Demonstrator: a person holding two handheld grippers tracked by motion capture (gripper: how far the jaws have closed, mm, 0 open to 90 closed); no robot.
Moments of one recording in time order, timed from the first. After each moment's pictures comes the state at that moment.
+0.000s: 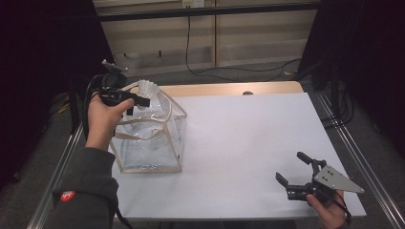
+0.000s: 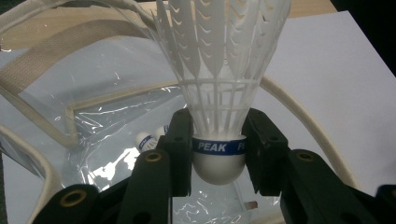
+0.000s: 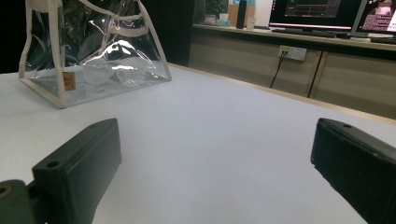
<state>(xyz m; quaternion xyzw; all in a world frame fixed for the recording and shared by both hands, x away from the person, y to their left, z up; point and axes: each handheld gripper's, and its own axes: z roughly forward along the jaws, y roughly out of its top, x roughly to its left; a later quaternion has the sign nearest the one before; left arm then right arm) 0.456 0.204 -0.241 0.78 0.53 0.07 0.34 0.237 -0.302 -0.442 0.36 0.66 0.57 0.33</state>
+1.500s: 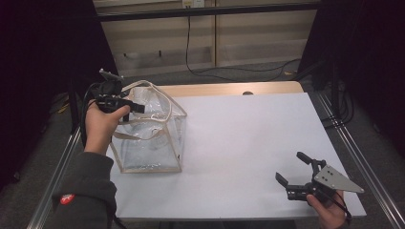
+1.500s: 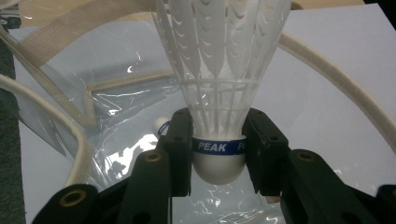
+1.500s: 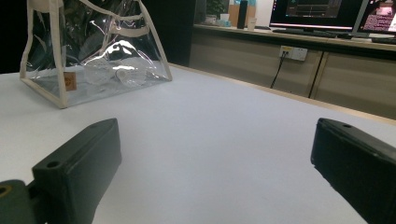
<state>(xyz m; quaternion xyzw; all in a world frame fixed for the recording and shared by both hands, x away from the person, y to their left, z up) 0.456 0.220 -0.263 0.77 0.55 0.08 0.33 0.238 -0.302 -0.442 0.36 0.67 0.57 0.33</state>
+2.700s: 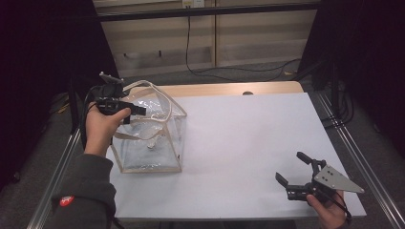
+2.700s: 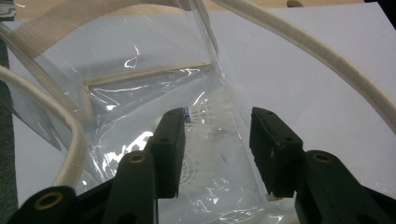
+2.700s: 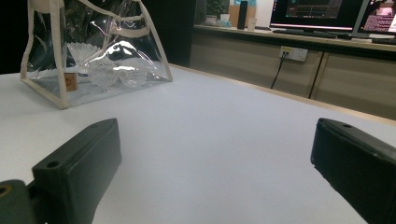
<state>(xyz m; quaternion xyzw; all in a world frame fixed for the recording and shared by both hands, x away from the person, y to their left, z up) 0.453 0.221 -0.268 0.77 0.55 0.07 0.33 0.238 -0.302 -0.442 0.35 0.67 0.57 0.33</state>
